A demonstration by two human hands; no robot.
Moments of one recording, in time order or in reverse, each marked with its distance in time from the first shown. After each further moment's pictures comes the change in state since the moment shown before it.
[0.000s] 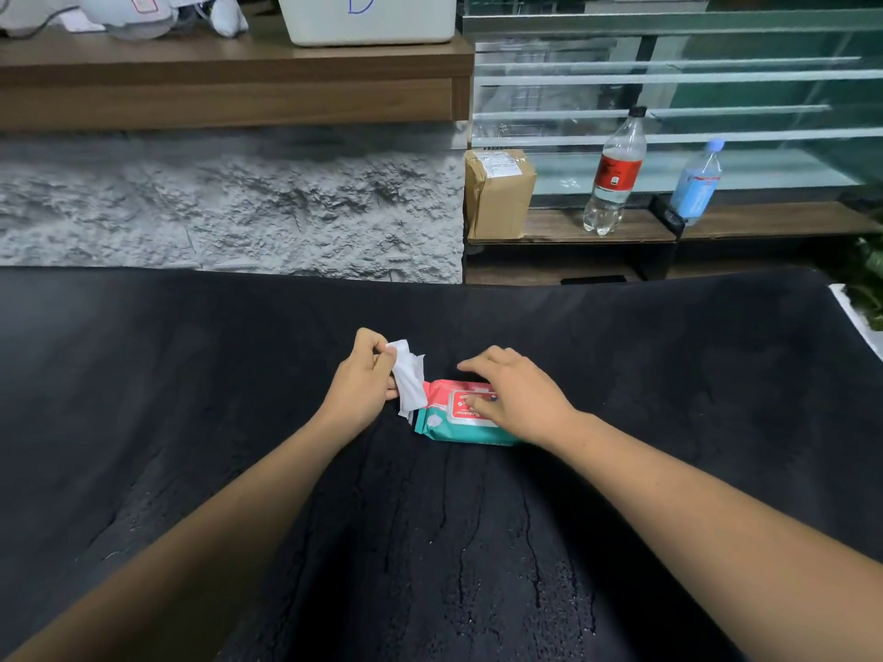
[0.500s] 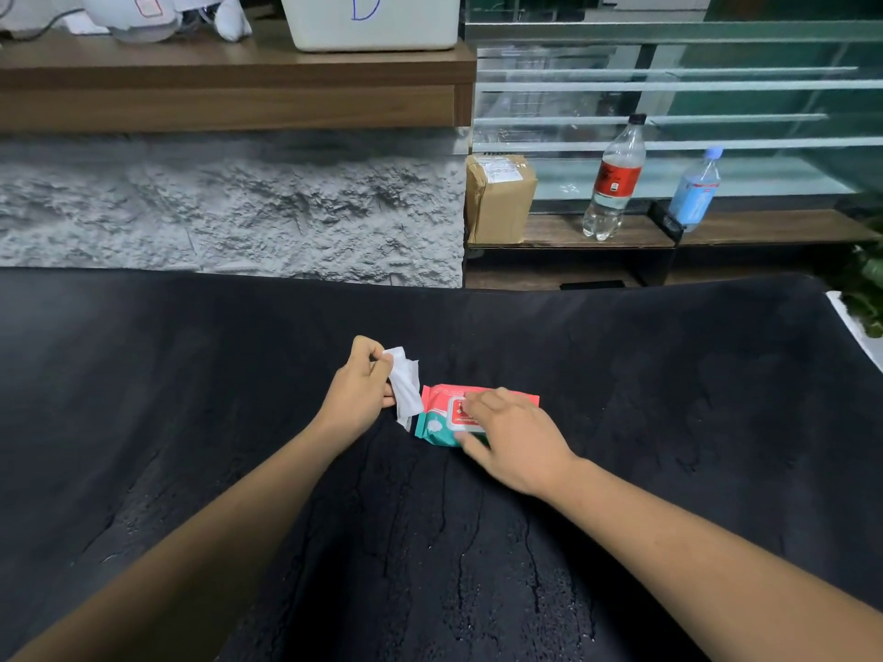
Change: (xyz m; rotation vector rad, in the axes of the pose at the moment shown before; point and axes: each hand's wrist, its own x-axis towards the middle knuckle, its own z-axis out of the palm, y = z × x) left_hand 0.002 -0.011 -0.003 -0.030 -0.004 -0.012; right_hand -0.035 -0.008 0.038 -0.153 0.047 -0.046
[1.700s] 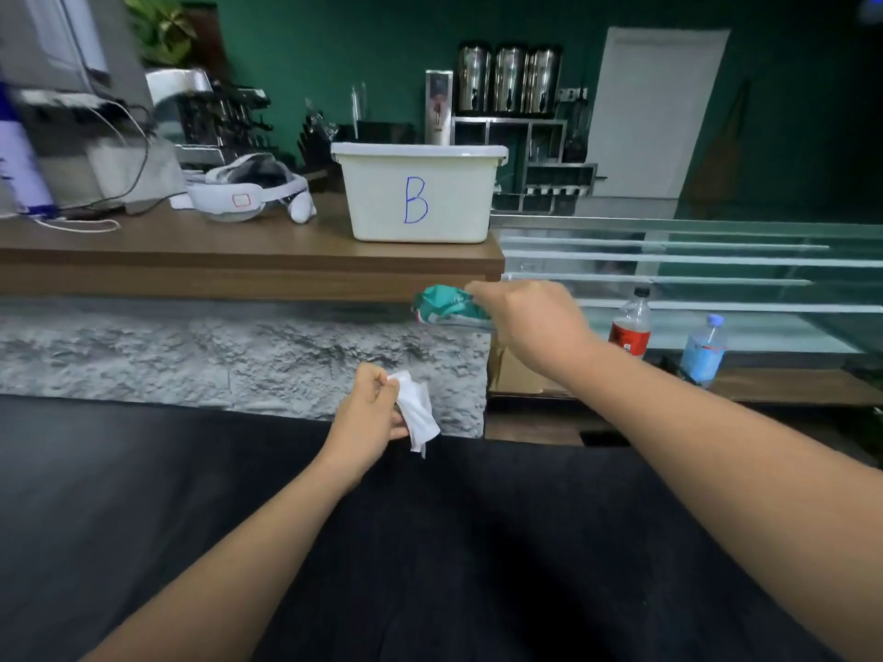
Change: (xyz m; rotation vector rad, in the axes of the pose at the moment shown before) left_hand 0.080 0.132 -0.061 -0.218 0.075 0.177; right_hand 0.200 -0.008 -0.282 -0.414 0.427 -0.099
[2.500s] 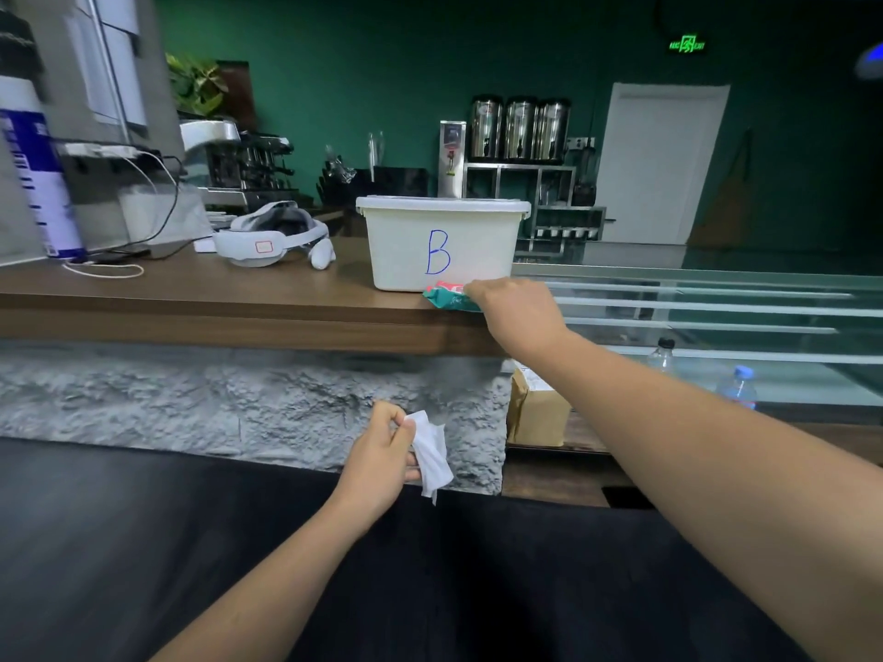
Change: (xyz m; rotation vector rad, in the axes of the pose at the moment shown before) left_hand 0.026 0.011 -0.014 0.059 0.002 0.047; right_hand 0.115 0.015 0.035 -0.096 0.101 0.019
